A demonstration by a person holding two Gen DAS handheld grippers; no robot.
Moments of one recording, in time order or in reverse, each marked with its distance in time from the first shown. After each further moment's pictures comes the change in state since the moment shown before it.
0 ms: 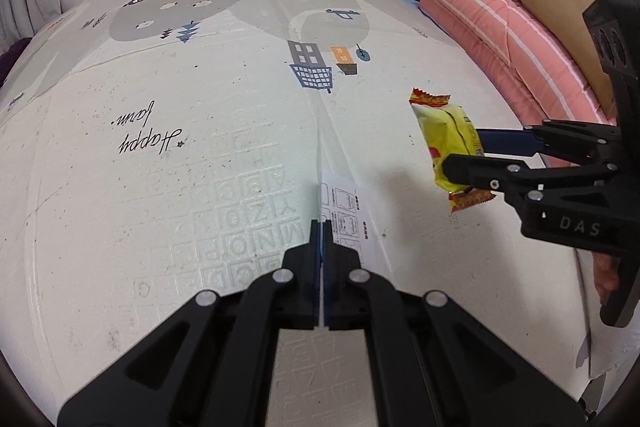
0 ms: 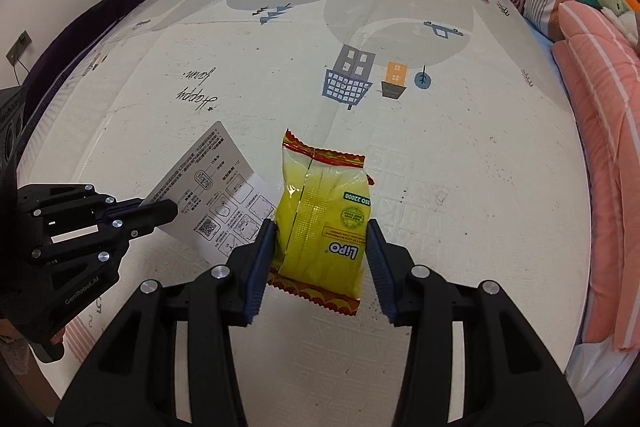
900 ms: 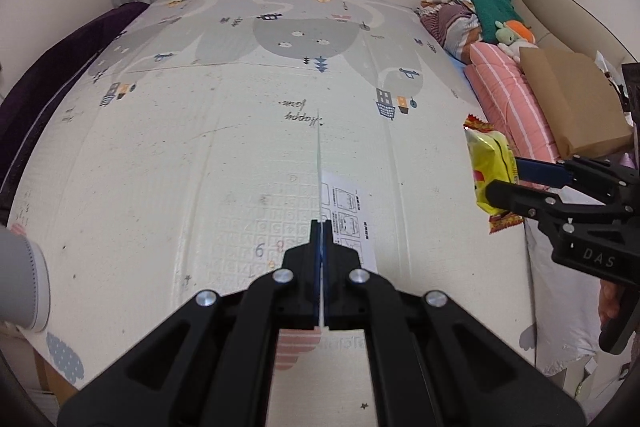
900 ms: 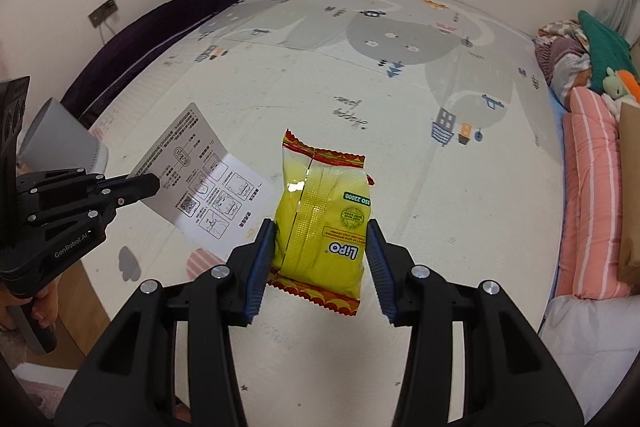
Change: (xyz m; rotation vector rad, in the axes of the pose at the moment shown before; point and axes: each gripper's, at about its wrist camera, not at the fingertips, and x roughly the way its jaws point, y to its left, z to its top) left arm -0.301 0.016 -0.096 -0.263 -0.084 0.197; right arm -0.232 0.180 -0.043 -0.193 -0.044 0.116
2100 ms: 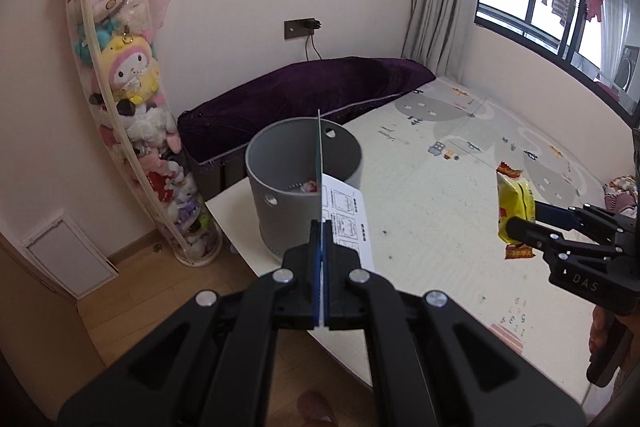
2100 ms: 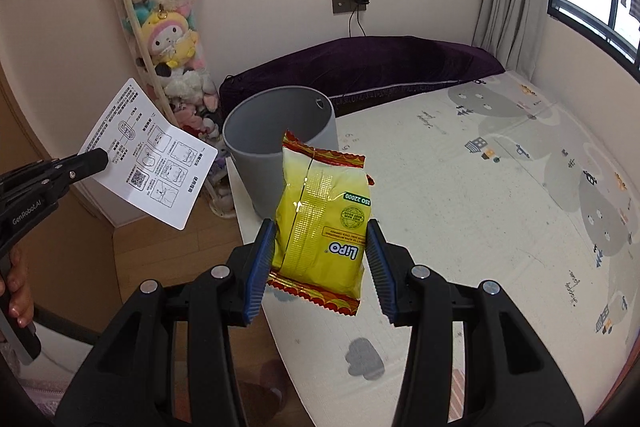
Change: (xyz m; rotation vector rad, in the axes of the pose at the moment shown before) left arm -0.354 0.377 -0.176 -0.557 -0.300 0.583; right arm -0.035 0.539 0.079 -0.486 -0.128 0.356
